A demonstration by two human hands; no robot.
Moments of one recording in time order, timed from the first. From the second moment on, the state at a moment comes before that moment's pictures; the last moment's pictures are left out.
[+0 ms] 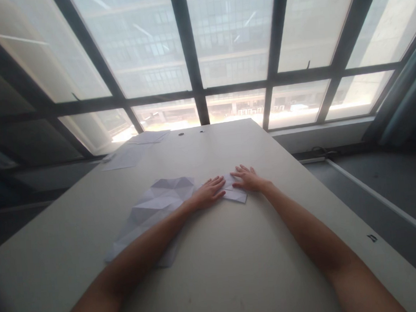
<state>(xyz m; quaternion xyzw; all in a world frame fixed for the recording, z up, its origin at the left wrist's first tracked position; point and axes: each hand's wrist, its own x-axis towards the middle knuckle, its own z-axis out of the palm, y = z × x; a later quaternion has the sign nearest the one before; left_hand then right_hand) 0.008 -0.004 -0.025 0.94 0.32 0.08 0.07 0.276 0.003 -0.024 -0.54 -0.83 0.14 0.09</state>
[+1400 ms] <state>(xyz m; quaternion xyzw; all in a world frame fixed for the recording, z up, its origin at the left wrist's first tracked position) 0.014 -0.009 -0.011 0.90 0.36 0.20 0.14 0.233 -0.021 -0.015 -0.49 -0.86 0.05 0.13</state>
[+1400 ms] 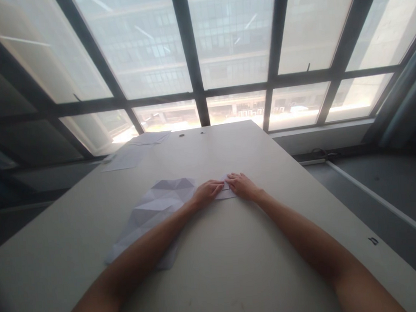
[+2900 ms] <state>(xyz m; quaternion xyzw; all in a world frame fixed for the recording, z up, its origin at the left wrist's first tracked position) 0.012 0.007 -0.026 0.89 0.37 0.24 0.10 0.241 0.002 -0.045 -0.44 -0.85 0.07 0.28</state>
